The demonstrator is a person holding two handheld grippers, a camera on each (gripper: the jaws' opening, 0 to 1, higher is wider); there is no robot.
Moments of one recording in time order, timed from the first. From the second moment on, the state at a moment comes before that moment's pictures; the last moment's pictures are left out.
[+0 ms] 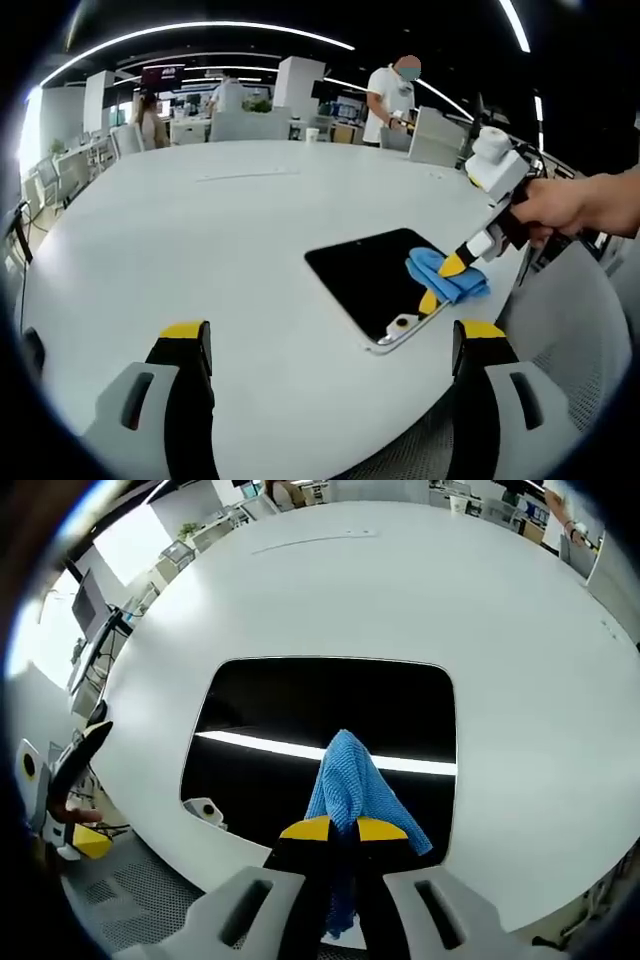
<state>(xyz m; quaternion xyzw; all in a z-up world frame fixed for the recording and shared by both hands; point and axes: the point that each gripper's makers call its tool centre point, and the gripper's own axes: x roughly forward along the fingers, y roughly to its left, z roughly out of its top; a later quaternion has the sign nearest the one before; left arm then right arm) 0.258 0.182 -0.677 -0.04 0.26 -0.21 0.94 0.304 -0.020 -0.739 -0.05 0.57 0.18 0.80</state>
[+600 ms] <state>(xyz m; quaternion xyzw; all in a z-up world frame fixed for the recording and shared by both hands) 0.258 0.178 -0.675 -0.02 0.26 -0.22 0.94 0.304 0.028 -0.739 -0.03 0.58 0.19 0.79</state>
